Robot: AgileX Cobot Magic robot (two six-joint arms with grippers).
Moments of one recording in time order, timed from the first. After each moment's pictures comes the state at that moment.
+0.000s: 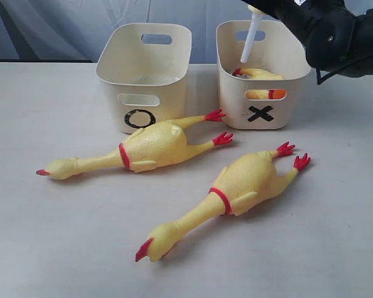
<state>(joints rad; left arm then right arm) 0.01 0.00 -0.01 0.16 -0.09 -0.07 0.41 1.75 -1.11 0.44 -0.56 -0.23</state>
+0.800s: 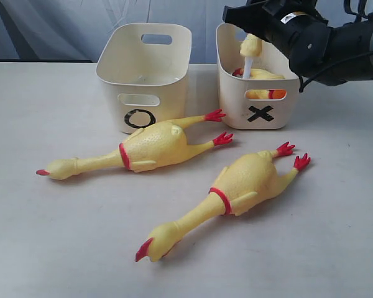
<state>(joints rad) 0.01 0.00 -0.01 0.15 -0.09 -0.07 0.41 1.86 -1.15 0.55 -0.49 -0.30</state>
